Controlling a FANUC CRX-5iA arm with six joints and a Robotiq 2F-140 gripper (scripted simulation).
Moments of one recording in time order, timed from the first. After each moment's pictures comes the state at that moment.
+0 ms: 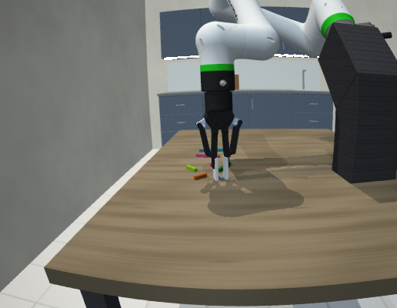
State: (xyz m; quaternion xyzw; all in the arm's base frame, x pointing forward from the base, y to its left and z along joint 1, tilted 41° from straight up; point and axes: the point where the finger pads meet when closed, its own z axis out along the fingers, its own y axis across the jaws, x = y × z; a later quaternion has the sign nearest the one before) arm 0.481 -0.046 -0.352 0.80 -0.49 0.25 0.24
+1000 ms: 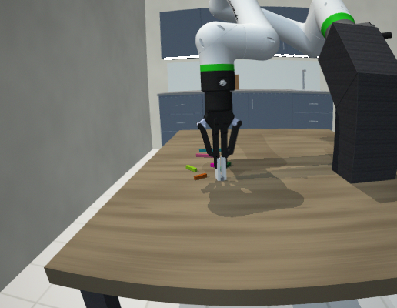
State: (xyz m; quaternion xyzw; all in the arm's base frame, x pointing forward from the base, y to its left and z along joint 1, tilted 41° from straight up) arm 0.481 -0.046 -0.352 0.80 -0.49 0.25 0.24
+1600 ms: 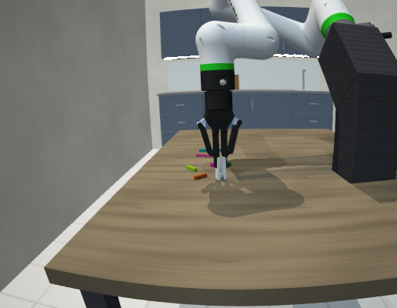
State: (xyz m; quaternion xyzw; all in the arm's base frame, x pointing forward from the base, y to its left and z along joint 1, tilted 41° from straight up) arm 0.481 -0.045 -0.350 0.80 -0.49 0.25 0.24
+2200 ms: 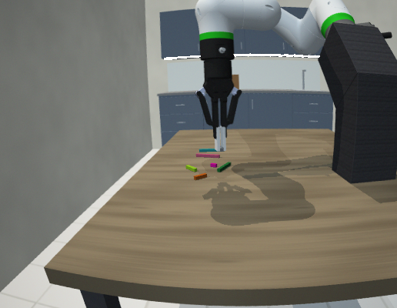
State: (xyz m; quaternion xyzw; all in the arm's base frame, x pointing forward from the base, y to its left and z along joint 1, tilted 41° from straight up) arm 0.466 0.008 -0.287 0.80 -0.49 0.25 0.23
